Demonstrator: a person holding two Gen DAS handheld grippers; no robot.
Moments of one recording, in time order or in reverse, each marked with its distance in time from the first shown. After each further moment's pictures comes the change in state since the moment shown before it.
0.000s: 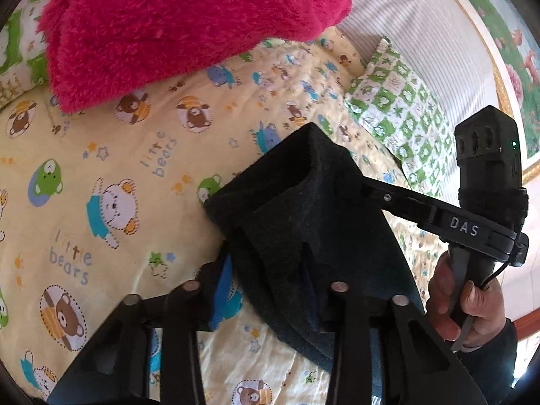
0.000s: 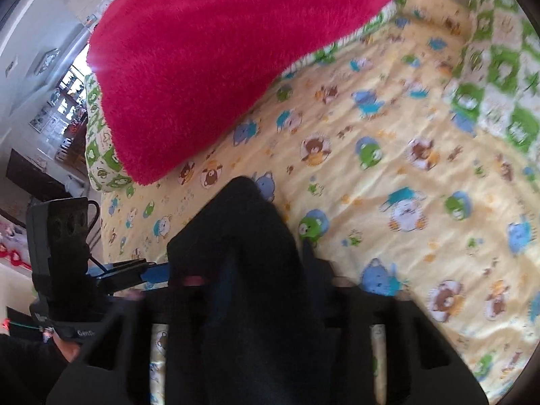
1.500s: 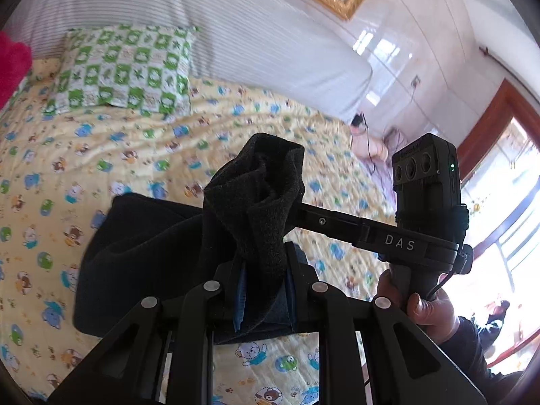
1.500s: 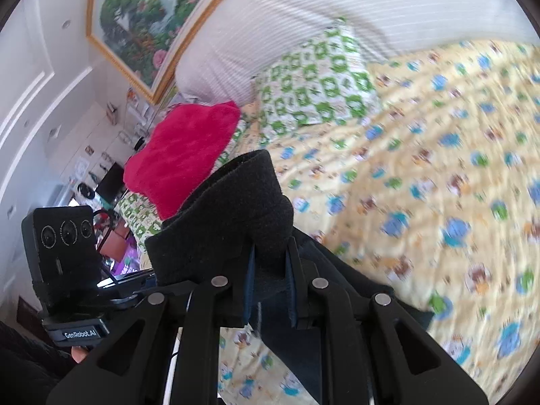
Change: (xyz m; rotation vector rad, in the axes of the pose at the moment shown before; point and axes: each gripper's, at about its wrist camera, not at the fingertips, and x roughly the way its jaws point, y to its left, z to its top) left arm -0.028 -0.314 -0.210 0.678 0.147 -0.330; right arm -0.284 -0.063 -0.332 0.467 -0.586 -0.046
